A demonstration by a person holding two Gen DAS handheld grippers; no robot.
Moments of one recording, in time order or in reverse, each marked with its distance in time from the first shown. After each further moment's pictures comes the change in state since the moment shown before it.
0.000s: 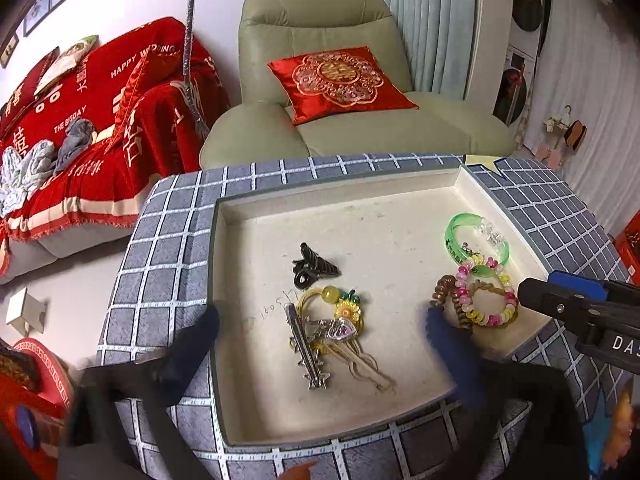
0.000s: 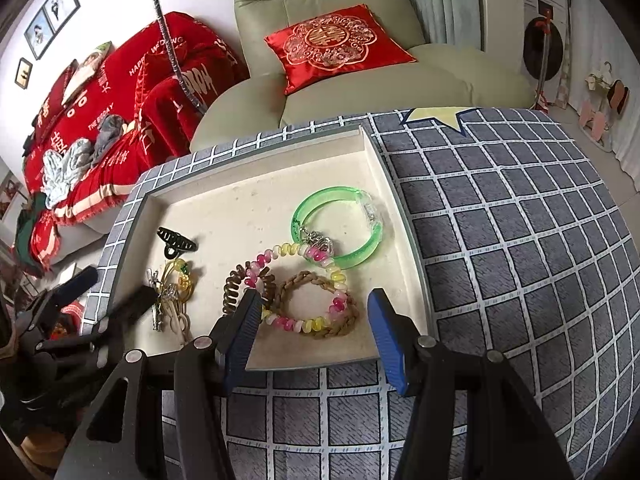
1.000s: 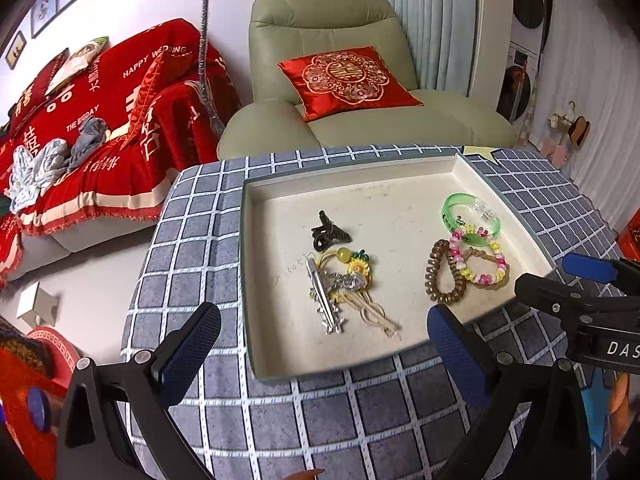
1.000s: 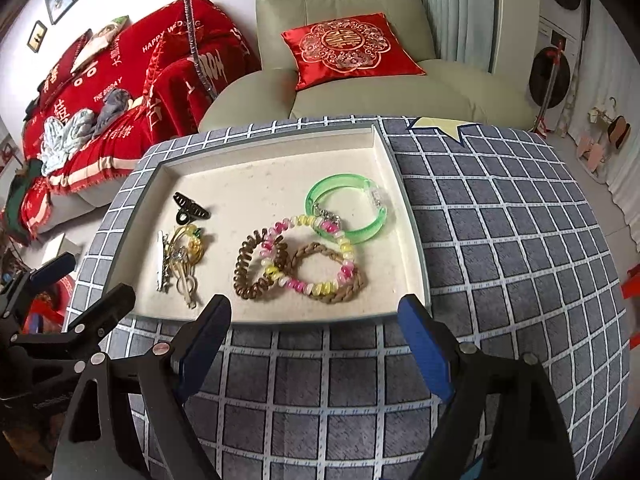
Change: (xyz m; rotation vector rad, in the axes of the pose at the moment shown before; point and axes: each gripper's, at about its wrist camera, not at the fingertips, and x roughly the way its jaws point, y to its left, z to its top) left arm -0.038 0.005 -0.027 0.004 0.006 0.033; right arm -0.026 0.022 -0.027 -0.106 -0.013 -0.060
